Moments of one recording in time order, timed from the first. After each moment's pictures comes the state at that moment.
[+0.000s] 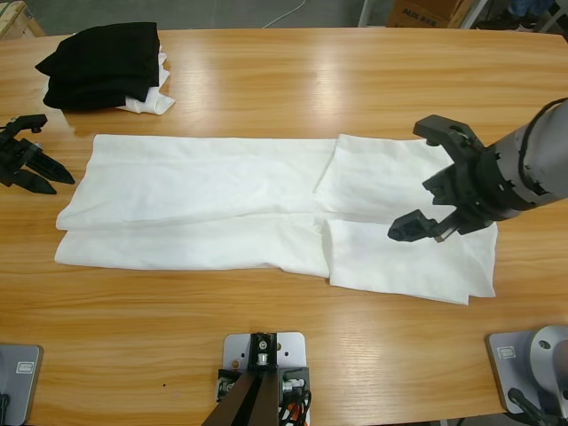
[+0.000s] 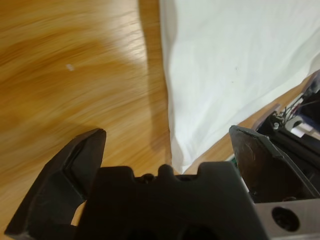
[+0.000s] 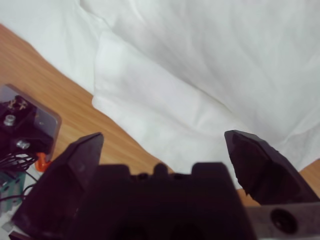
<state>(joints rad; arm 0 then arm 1) 0.24 2.14 -1.32 1.15 -0.50 0.44 0.69 1.55 -0.93 0.71 0.17 0.28</state>
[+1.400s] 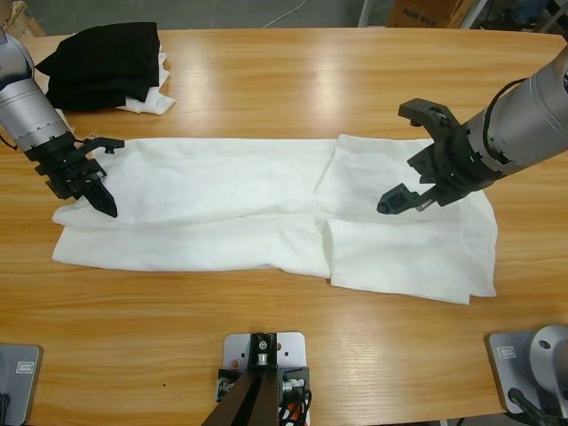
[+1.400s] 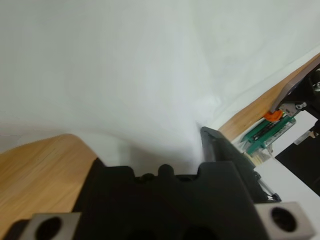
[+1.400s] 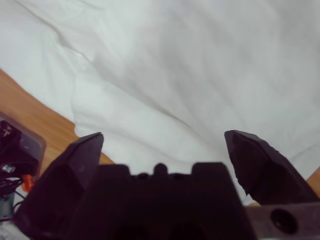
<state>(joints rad) -0.13 2.24 -1.42 1.25 -0.40 0.39 0.60 1.64 -0.96 0.65 0.17 0.19</state>
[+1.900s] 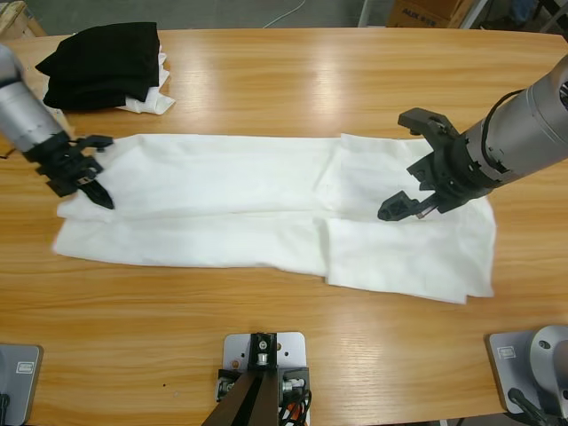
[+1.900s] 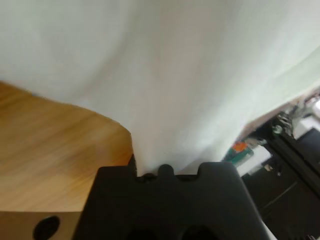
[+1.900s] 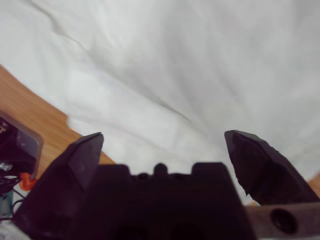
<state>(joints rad) -0.04 2.22 -1.38 1.19 -0.43 0.15 0.60 1.64 -0.93 0.63 0.19 0.19</state>
